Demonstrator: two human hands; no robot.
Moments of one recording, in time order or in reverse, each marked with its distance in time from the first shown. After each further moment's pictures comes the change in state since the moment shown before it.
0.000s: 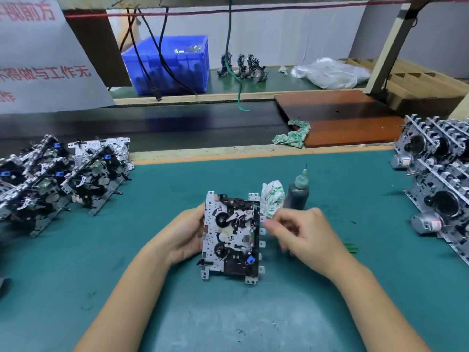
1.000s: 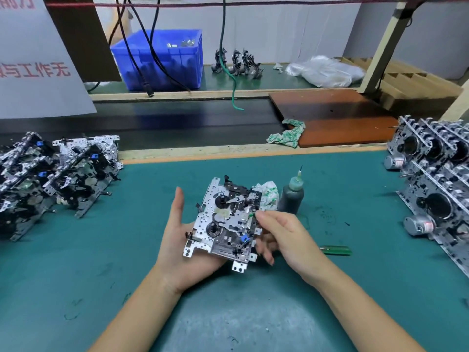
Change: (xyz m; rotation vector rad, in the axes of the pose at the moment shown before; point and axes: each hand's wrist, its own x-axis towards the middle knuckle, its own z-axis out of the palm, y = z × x) left_hand -0.012 -0.016 0.020 -0.701 -0.654 -0.045; right_hand 0.006 -0.012 0.019 0.695 -0.111 0.292
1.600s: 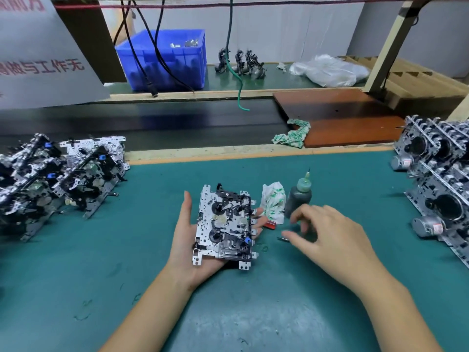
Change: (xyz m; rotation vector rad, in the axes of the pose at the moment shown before) left_hand 0.005 0.003 -0.015 -0.071 0.152 0.132; right_hand -0.021 -0.012 -0.039 -1.254 0.300 -0.094
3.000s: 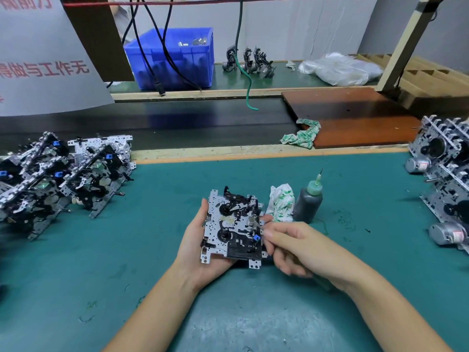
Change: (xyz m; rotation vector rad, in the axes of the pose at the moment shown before) left_hand 0.006 0.001 -0.002 0.175 0.154 0.026; right_hand 0.018 -0.033 0.010 0.989 -0.652 0.153
